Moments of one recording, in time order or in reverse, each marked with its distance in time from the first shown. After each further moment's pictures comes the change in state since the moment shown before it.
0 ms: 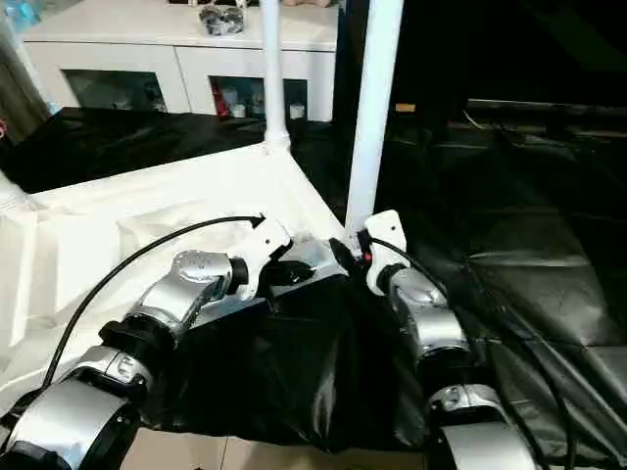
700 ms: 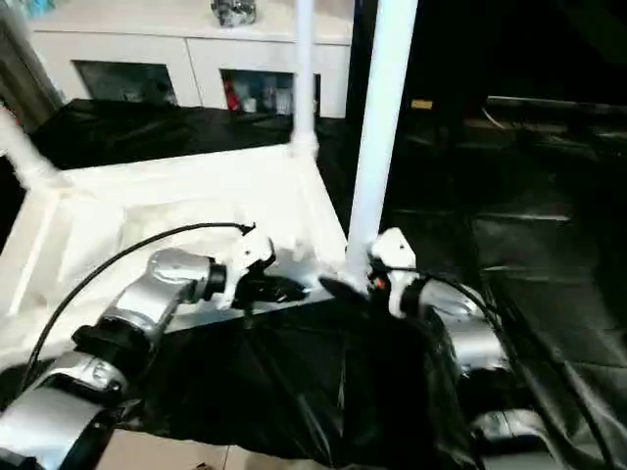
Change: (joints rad) left arm 0.052 0.121 -0.042 -0.088 -0.045 -0.055 -0.349; right arm 0.143 -0.211 0.100 -0.221 0.067 -0.001 0.580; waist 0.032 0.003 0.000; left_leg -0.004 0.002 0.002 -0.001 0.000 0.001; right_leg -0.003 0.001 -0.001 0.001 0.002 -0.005
